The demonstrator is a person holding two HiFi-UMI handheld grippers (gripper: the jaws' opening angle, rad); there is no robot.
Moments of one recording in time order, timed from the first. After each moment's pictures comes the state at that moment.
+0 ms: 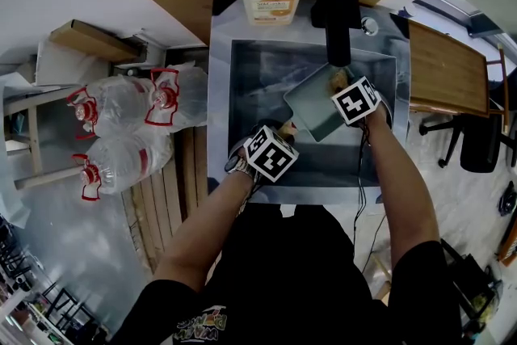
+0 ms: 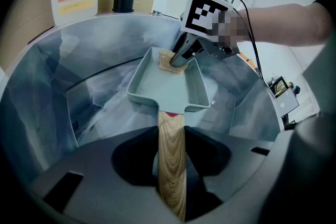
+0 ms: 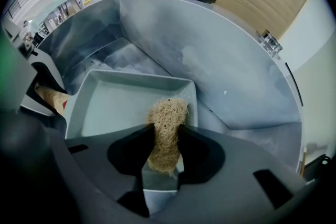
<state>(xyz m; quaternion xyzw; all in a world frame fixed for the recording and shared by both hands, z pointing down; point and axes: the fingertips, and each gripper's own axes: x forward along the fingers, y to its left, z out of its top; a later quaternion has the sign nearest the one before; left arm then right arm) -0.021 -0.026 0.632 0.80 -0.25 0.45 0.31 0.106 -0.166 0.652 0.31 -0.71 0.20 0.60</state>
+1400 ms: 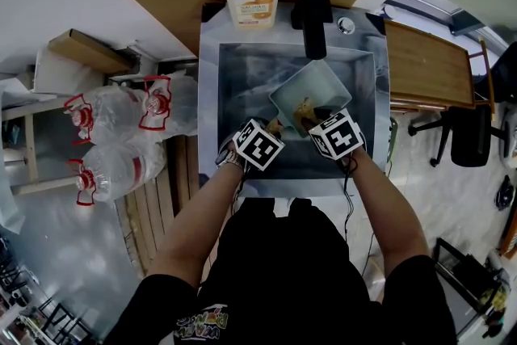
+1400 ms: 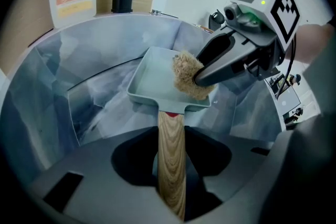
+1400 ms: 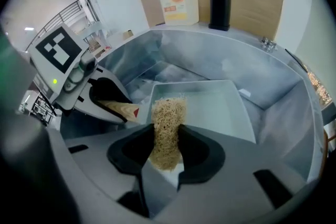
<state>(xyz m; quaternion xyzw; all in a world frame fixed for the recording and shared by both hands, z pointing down) -0.021 -0.026 0.631 0.80 -0.25 0.46 0.31 0.049 -0.067 0.601 0.27 -0.79 0.28 0.47</state>
